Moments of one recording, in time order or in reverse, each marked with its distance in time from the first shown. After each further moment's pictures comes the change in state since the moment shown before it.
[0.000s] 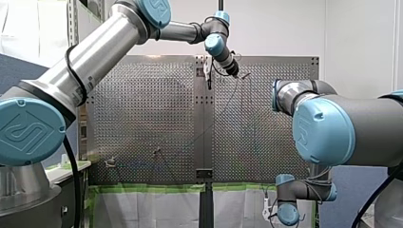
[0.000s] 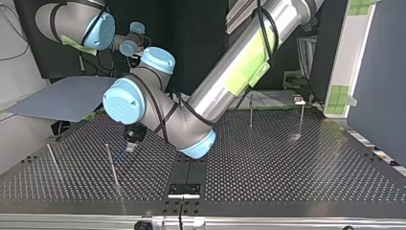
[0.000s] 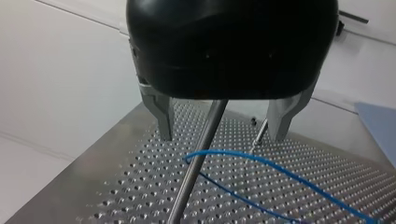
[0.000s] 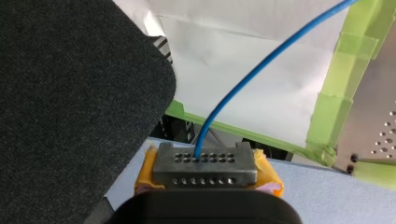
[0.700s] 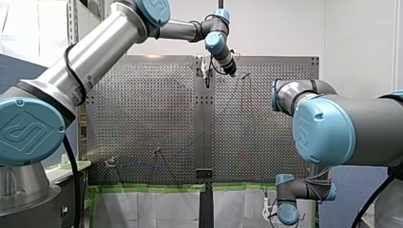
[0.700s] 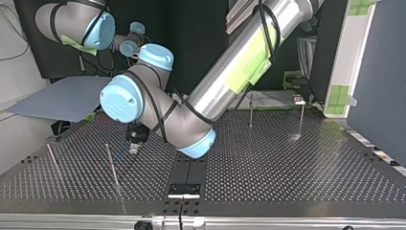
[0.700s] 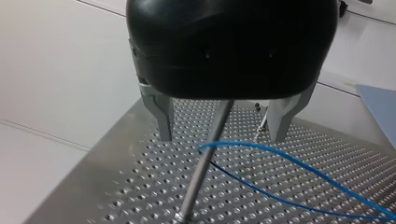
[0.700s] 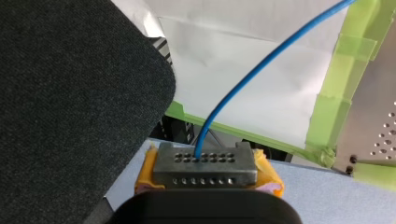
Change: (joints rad) left arm -0.009 0.016 0.000 -0.015 -0.064 0.011; right arm 0.002 -0.002 0.000 0.004 0.000 0.000
